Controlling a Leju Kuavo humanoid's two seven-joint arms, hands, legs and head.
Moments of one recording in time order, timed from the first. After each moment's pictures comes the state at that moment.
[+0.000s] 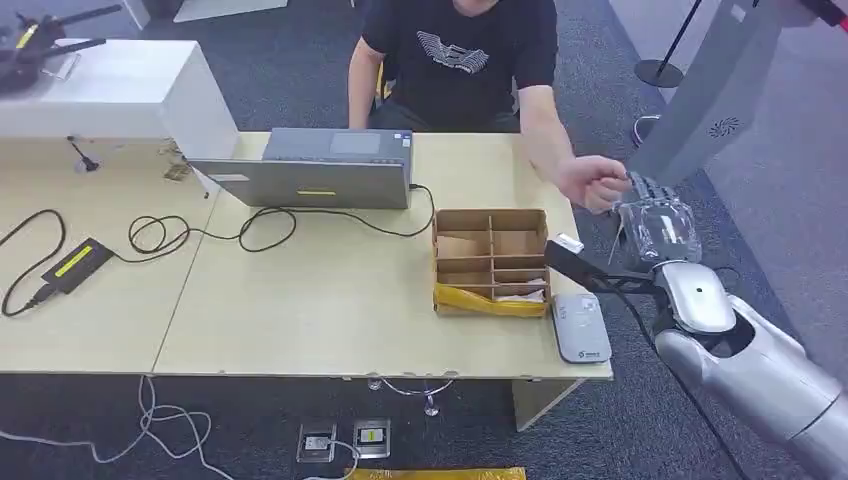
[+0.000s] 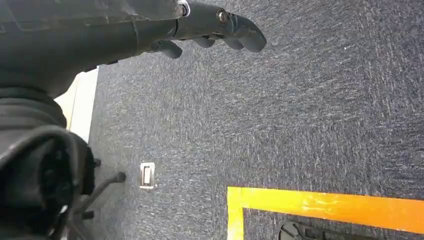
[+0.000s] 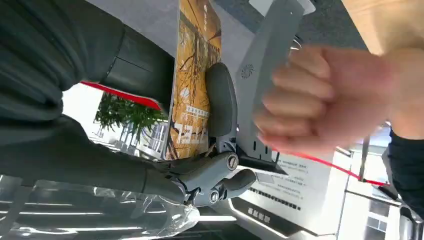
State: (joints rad) left arm -0.08 0.01 -0.81 -0.24 0.50 0.64 0.12; right arm -0.78 -0.68 0.94 -1.44 0.84 -0.19 0.63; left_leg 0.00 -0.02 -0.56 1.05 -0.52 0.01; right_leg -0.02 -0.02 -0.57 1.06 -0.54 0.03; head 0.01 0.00
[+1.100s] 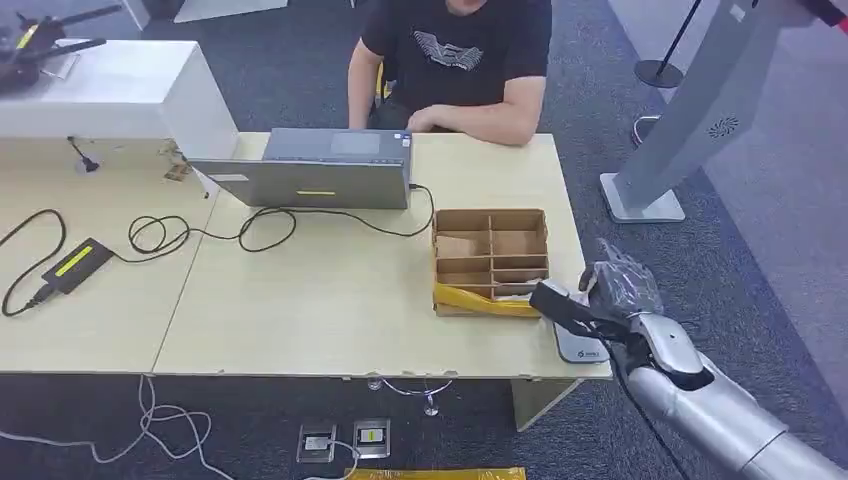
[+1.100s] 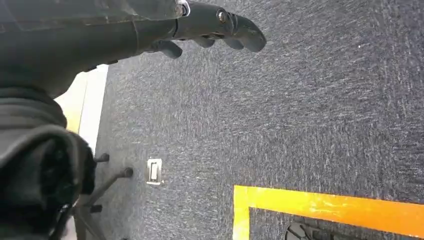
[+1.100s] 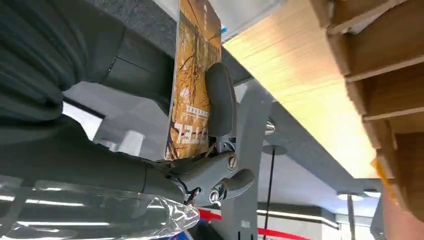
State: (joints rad) left arm -0.08 0.02 -0.89 -0.25 0.59 0.66 0.16; right arm -0.61 -0.57 0.90 -1.24 0.65 -0.34 0.44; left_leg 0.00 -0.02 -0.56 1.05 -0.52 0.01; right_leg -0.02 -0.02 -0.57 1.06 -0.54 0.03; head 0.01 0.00
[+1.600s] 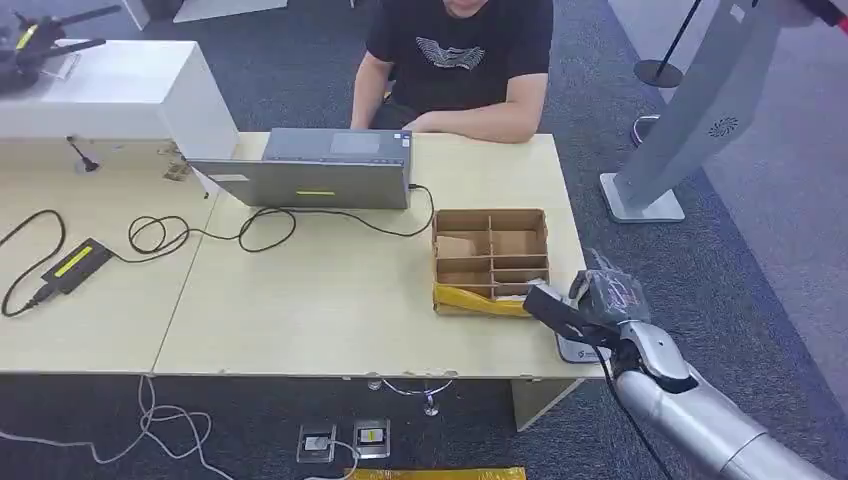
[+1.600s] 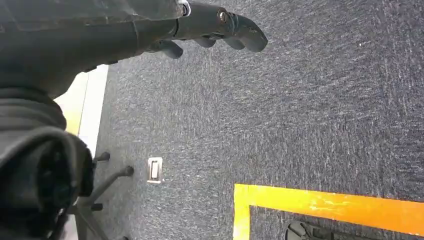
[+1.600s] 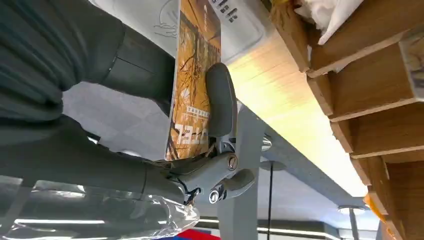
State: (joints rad) left arm -0.08 0.02 -0.91 -0.26 0.62 0.67 0.16; right arm -0.59 -0.52 0.92 -1.15 0.59 -0.41 0.39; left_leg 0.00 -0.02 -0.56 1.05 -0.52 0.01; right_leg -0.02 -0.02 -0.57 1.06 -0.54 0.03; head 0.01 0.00
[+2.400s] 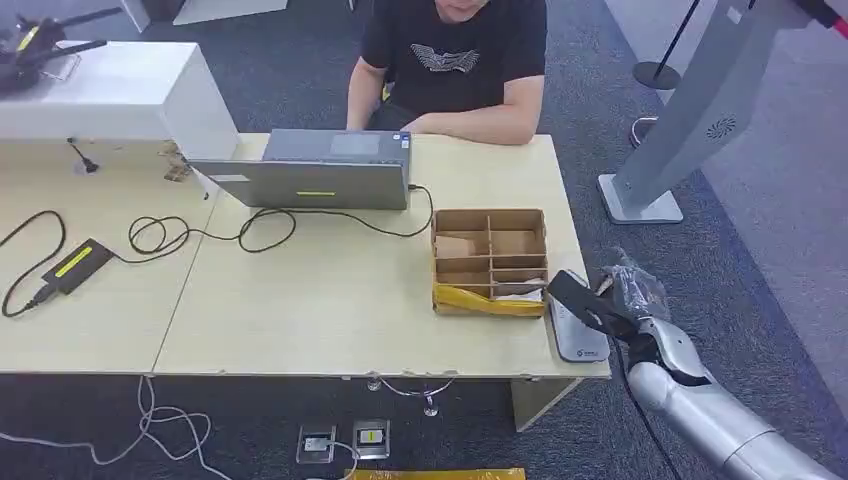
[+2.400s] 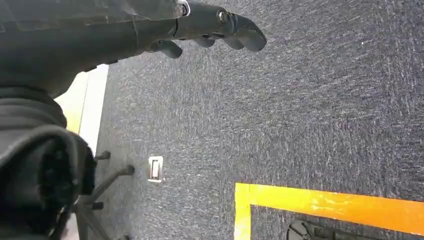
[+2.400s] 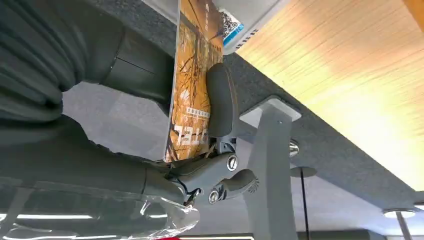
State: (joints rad) left arm -0.08 0.02 -0.96 -0.26 0.68 0.67 0.15; right arm -0.60 -0.52 0.87 -1.07 0.49 -0.47 0.38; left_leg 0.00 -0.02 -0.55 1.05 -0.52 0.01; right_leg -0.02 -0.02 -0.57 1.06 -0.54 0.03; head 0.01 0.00
